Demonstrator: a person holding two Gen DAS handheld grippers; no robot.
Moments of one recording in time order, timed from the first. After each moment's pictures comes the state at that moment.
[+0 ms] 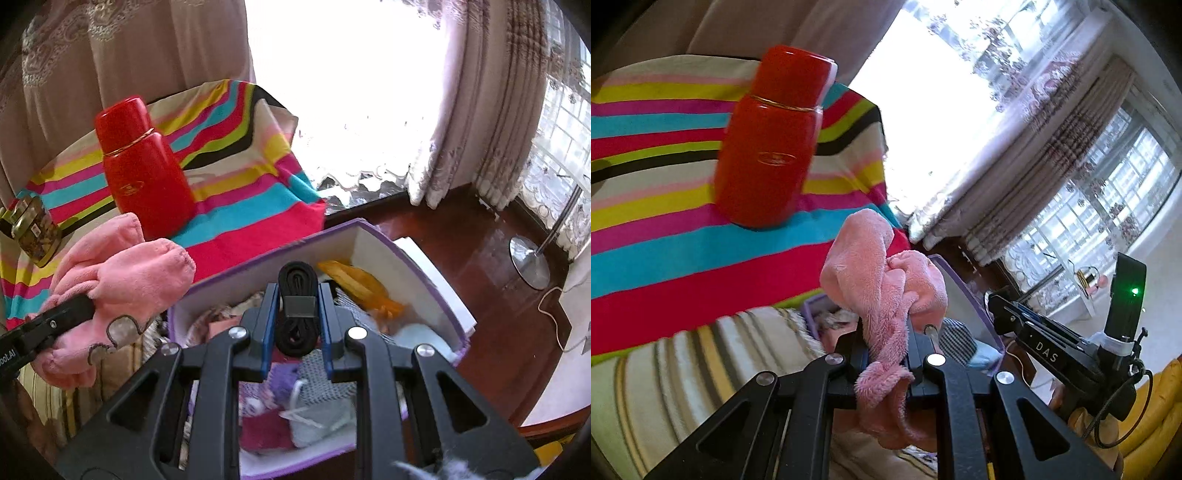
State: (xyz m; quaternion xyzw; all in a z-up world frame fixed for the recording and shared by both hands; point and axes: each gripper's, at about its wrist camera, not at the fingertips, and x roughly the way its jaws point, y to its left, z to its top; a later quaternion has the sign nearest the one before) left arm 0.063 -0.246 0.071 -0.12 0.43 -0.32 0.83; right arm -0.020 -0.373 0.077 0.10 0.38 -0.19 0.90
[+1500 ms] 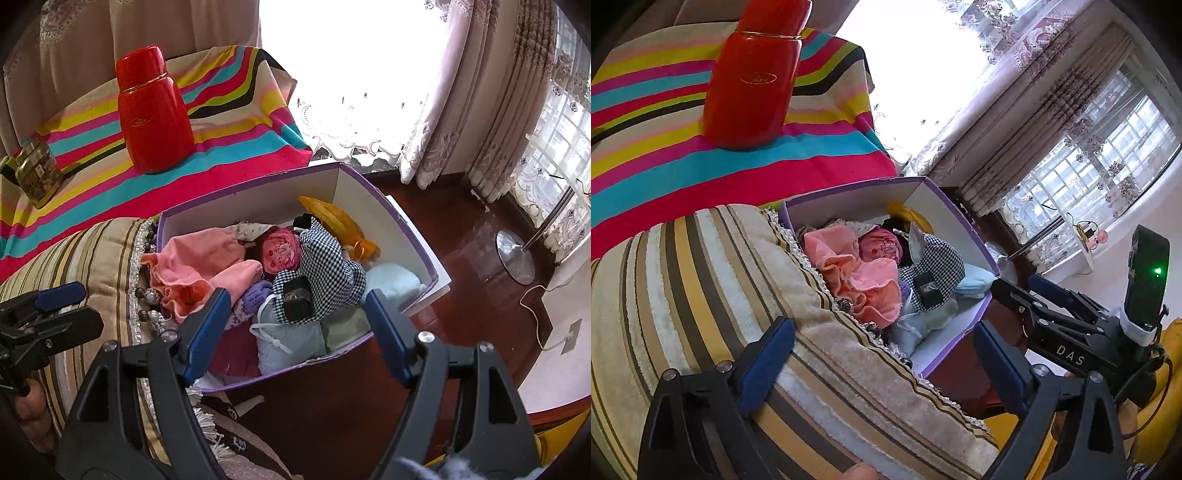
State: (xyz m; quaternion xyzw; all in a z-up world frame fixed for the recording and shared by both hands) left arm -0.003 -0.253 0.032 -0.08 0.50 -0.34 0.80; right arm -0.090 -0.357 0.058 0.06 0.43 -0.18 0.88
